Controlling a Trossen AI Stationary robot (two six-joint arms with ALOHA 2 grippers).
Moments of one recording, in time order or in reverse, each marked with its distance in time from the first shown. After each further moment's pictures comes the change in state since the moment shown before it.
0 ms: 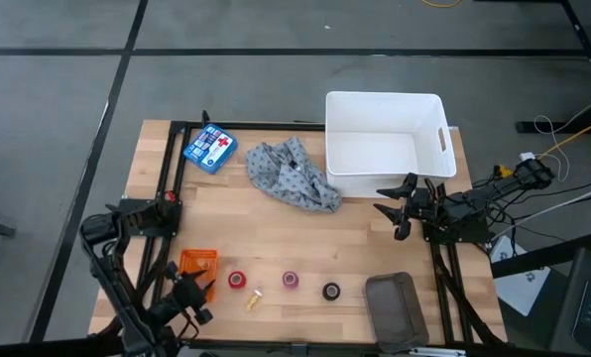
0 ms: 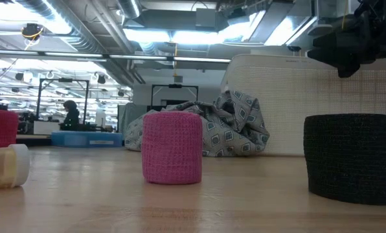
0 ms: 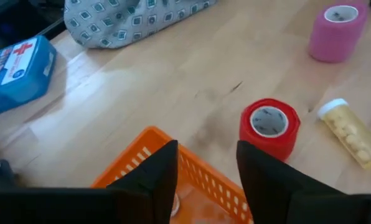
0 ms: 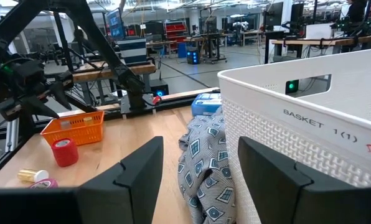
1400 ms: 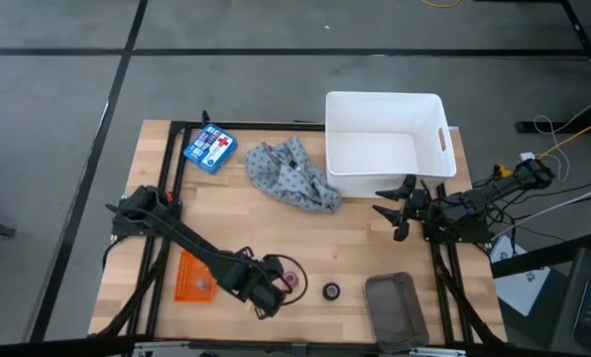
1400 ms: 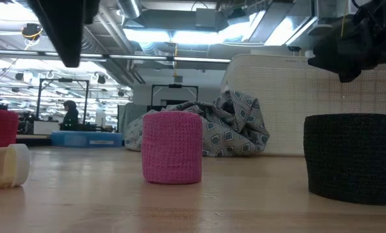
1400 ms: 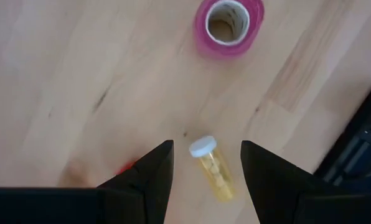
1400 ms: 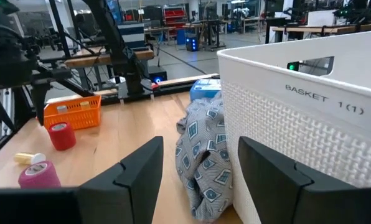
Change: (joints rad) left arm 0.614 0.006 0.308 0.426 0.681 0.956; right arm 0.000 0.000 0.000 -0.074 -0.004 0.036
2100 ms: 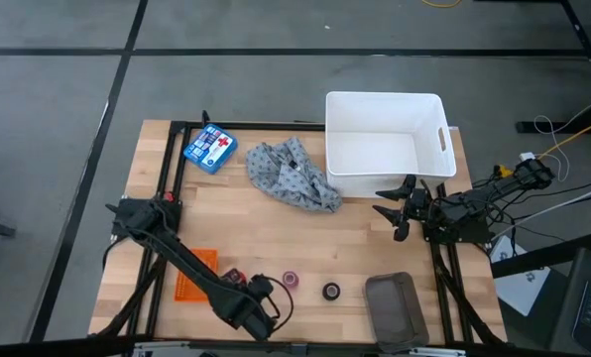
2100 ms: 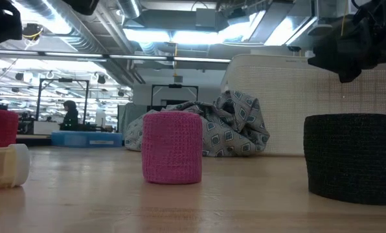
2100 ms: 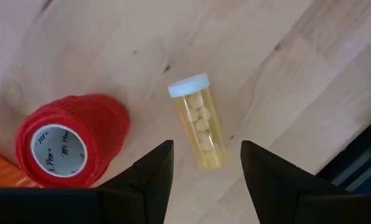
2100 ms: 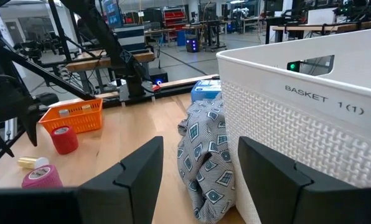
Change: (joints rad) left arm -0.110 0.121 -0.002 0.010 0.044 -0.259; right arm 0.000 0.000 0.000 0.005 0.000 0.017
